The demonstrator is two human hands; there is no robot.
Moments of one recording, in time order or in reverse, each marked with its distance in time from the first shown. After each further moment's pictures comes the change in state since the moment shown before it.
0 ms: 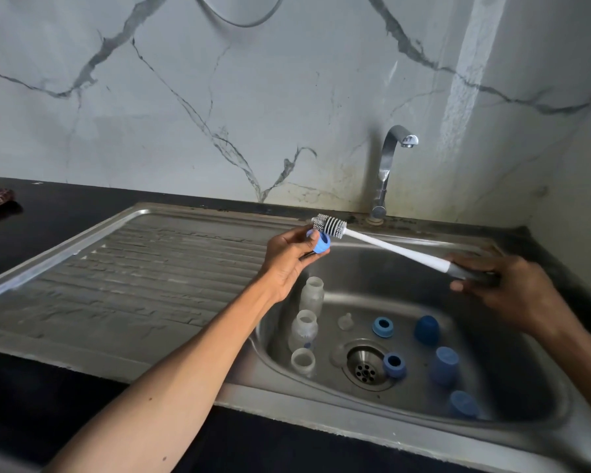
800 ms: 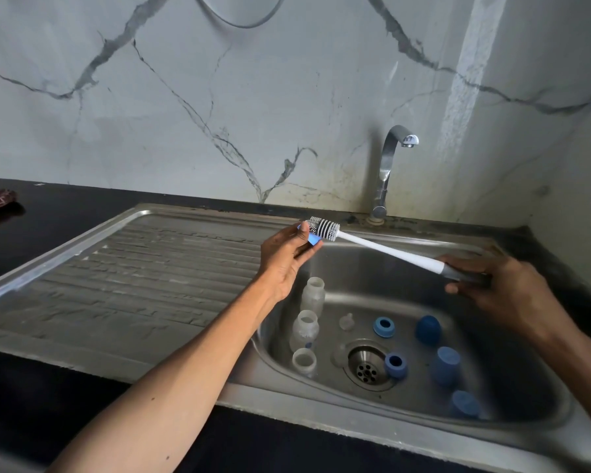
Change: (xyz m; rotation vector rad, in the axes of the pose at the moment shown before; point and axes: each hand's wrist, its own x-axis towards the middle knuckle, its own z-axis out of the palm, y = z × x) left_hand -0.006 0.007 0.004 -0.142 0.140 0.001; right_hand -0.009 -0.015 0.000 -0.051 -0.023 -0.010
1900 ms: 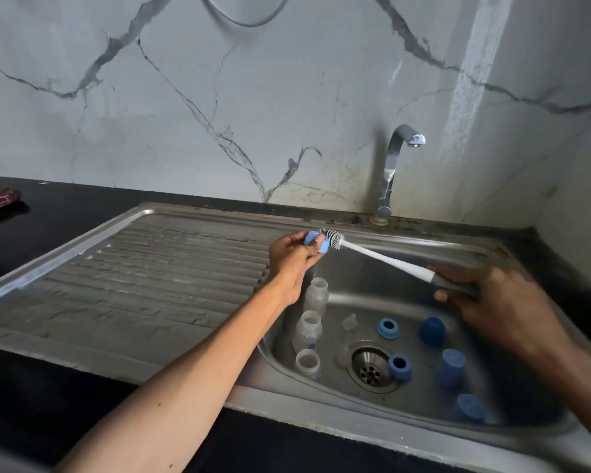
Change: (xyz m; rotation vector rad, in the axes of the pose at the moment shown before) left_hand 0.006 -0.014 0.000 0.204 0.098 0.049; right_hand -0.008 -0.013 0.009 -0.246 -0.068 -0.014
